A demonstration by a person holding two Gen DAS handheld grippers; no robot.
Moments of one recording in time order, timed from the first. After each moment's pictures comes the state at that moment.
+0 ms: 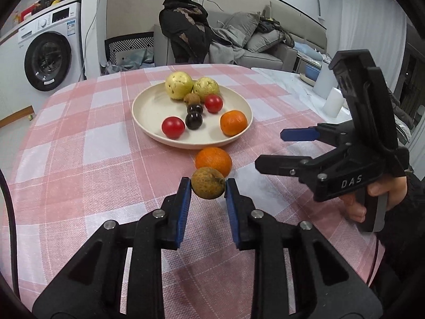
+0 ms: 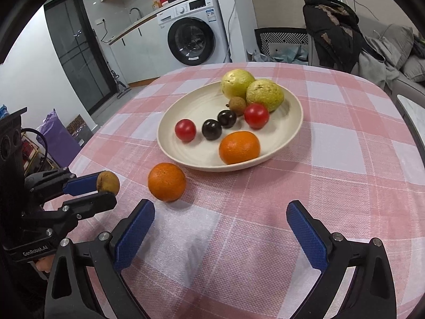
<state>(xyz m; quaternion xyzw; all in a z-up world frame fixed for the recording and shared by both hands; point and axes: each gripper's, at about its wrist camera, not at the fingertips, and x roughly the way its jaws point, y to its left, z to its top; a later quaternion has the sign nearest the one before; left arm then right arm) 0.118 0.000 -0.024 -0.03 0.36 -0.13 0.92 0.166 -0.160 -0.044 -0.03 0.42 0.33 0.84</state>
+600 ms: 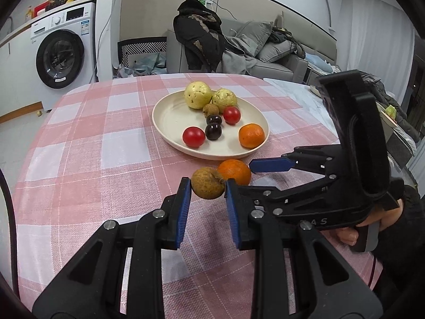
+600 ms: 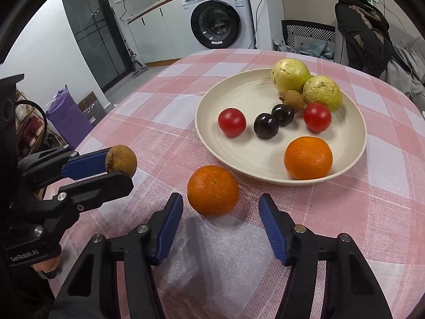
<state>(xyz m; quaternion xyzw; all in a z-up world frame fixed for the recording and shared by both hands) 0.117 0.019 -0.016 -0.05 0.35 -0.10 0.93 0.165 -0.099 -0.056 -0.07 0.44 0.38 0.81</state>
